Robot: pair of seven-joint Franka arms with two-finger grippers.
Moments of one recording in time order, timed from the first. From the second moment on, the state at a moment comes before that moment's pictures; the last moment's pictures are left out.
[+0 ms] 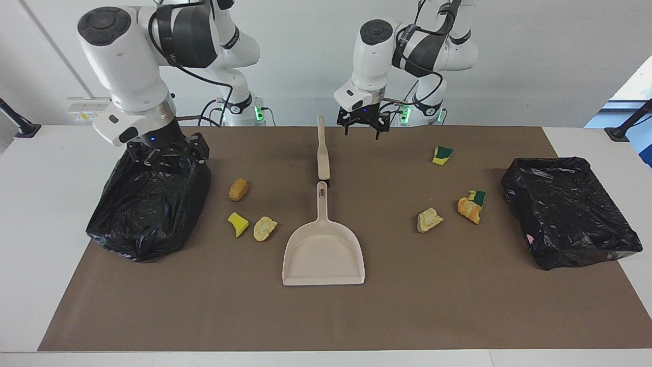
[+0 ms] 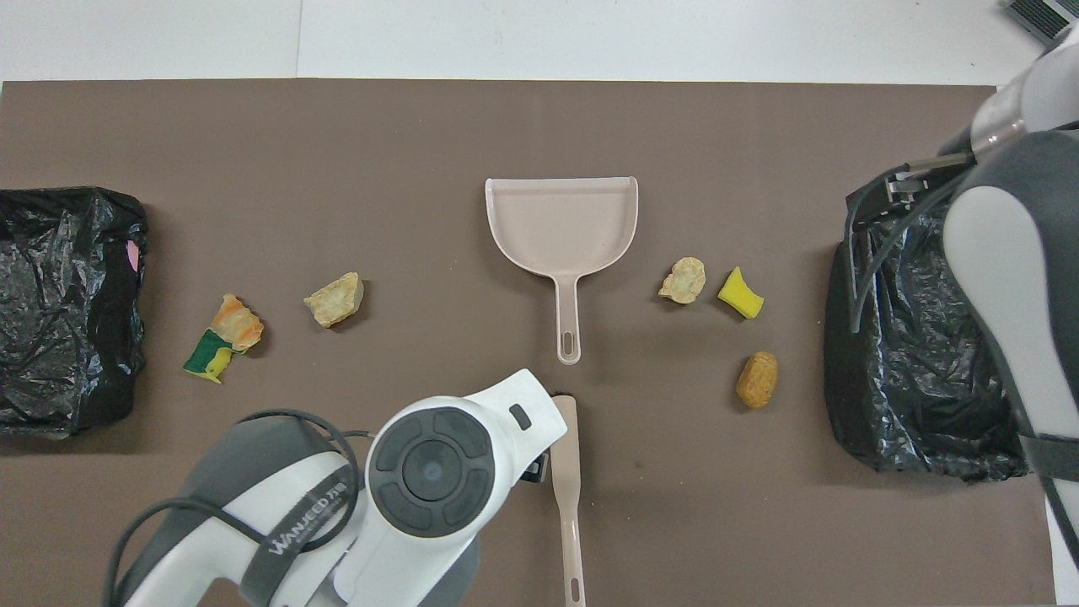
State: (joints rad) left arm -0.06 -0.10 -0.72 -2.05 -0.11 1.93 -0.48; right arm 0.14 0.30 -0.06 -1.28 -0.05 1.54 -0.01
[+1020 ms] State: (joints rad) left arm -0.14 0.02 -0.89 -2.17 -0.11 2.17 -0.78; right arm 0.35 0.45 0.04 -1.28 0.13 1.60 0.40
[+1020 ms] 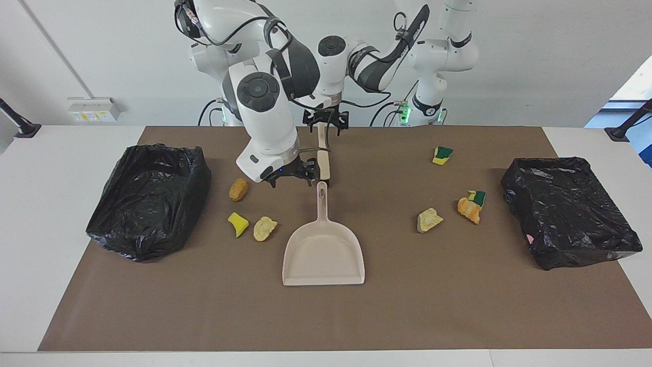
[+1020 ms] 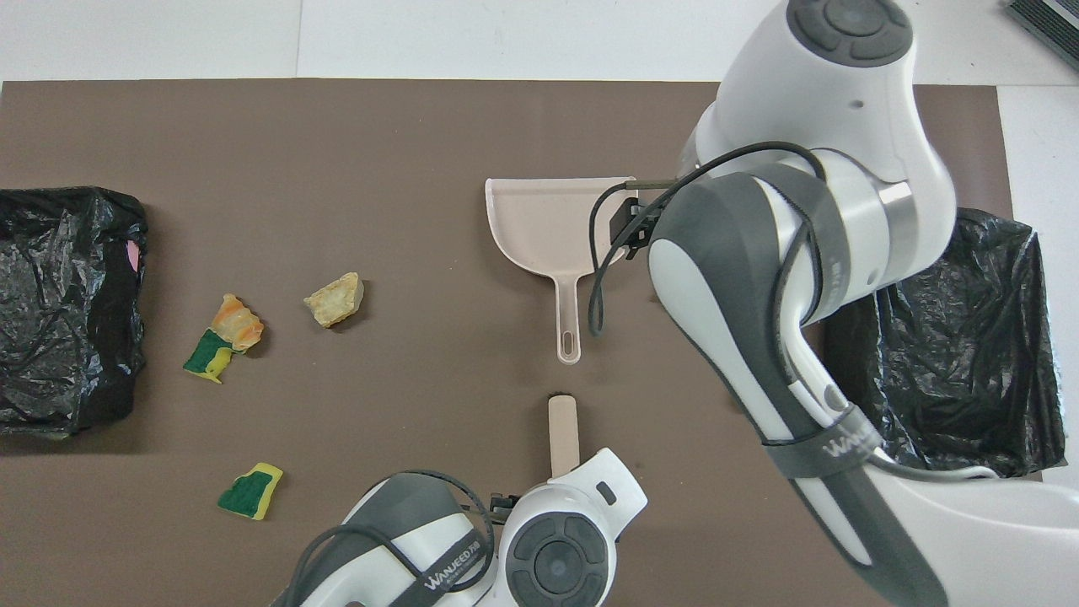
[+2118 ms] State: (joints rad) left arm -0.18 0.10 -0.90 -2.21 -0.11 2.20 -0.89; right arm 0.46 0.52 0.04 -1.52 0.14 1.82 0.42
